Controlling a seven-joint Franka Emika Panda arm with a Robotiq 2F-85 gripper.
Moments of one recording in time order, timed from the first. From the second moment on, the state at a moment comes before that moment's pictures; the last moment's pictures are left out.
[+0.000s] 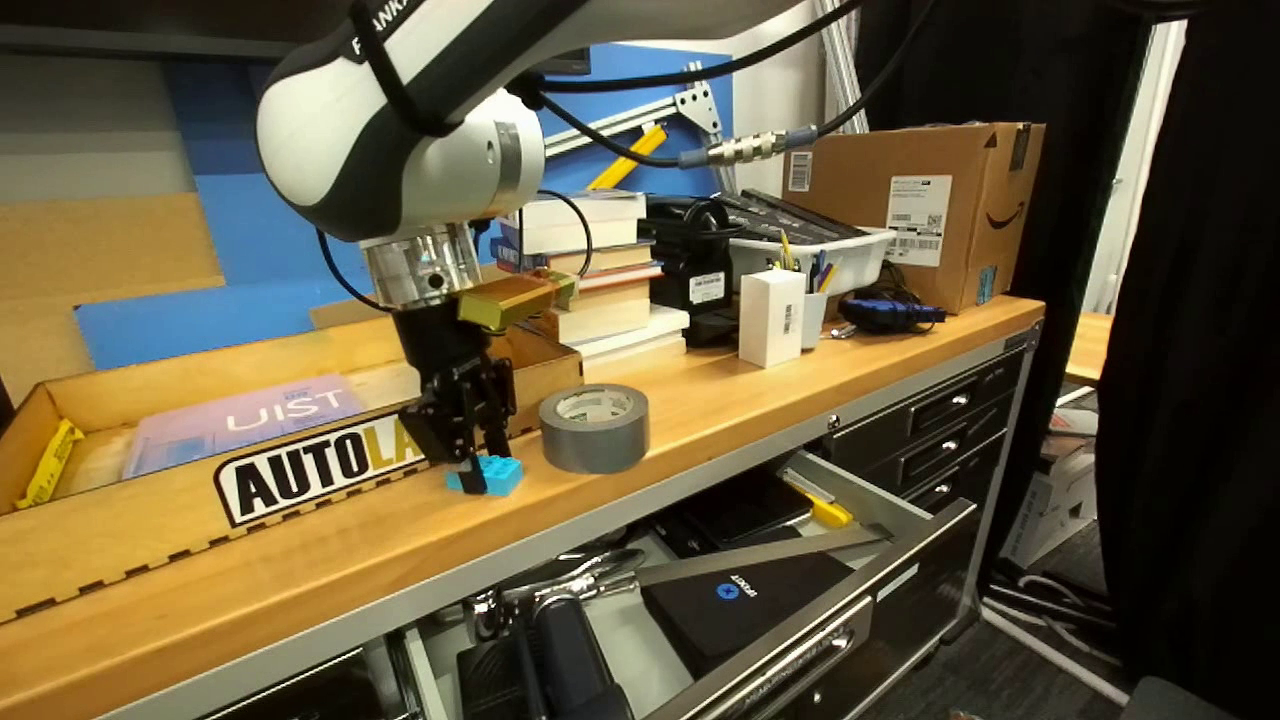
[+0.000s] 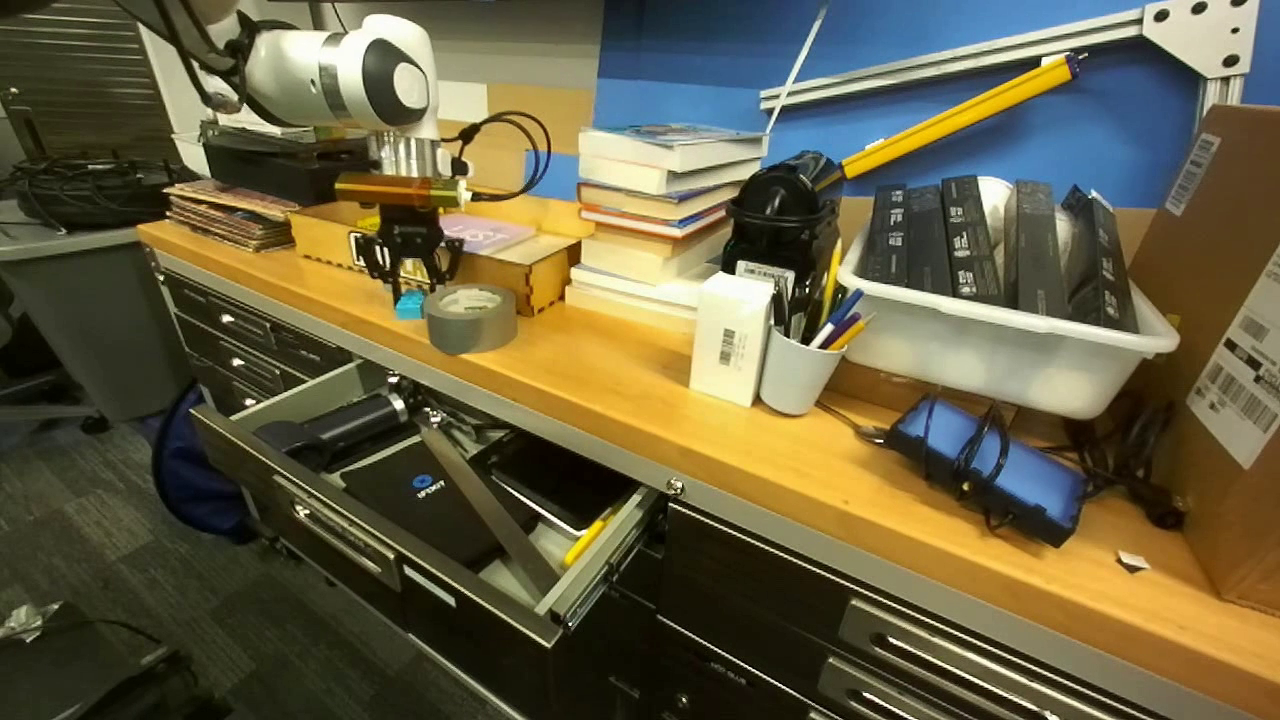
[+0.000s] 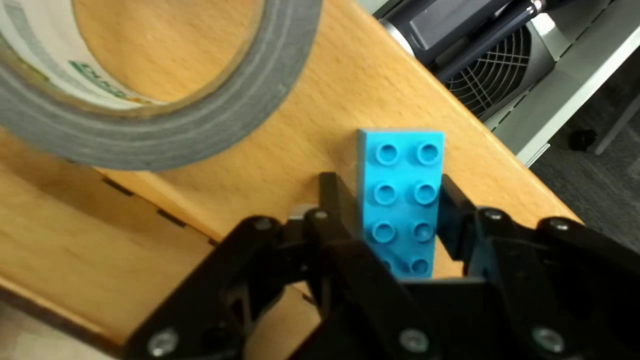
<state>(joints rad) 0.23 0.54 0.19 -1.48 -0.14 1.85 -0.27</state>
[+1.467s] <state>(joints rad) 0.06 0.04 0.07 -2.31 0.02 2.25 -0.15</state>
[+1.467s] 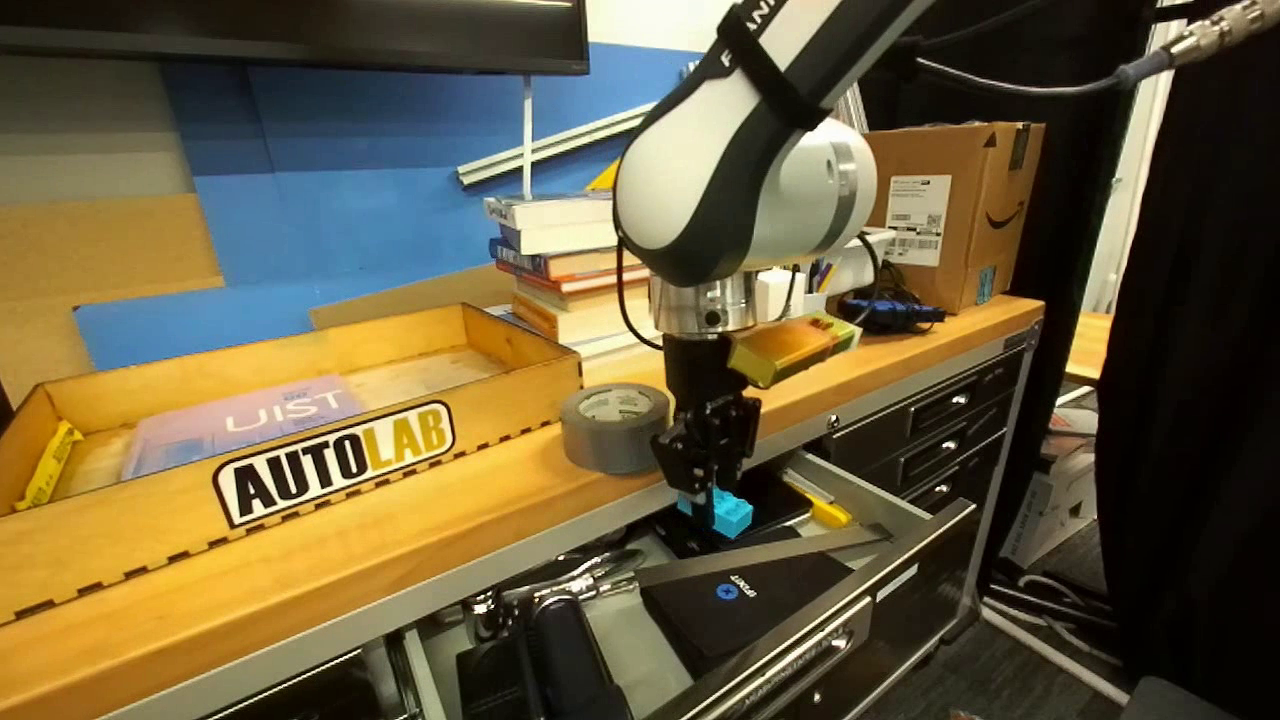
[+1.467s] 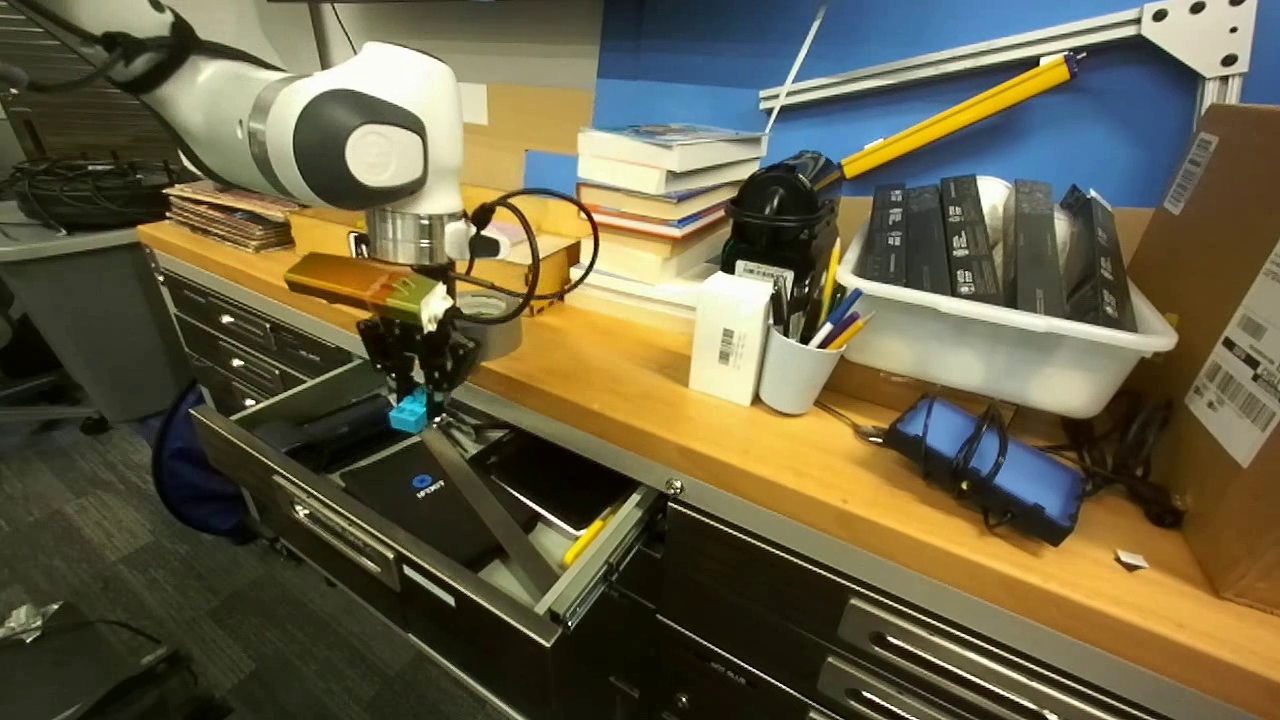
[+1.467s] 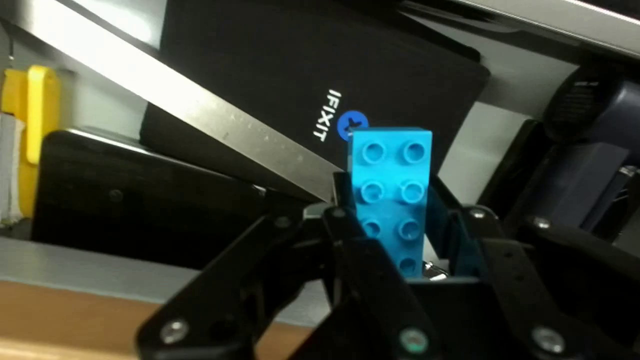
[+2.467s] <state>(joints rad) 0.04 -0.09 0.04 -2.58 -0.07 2.13 0.06</state>
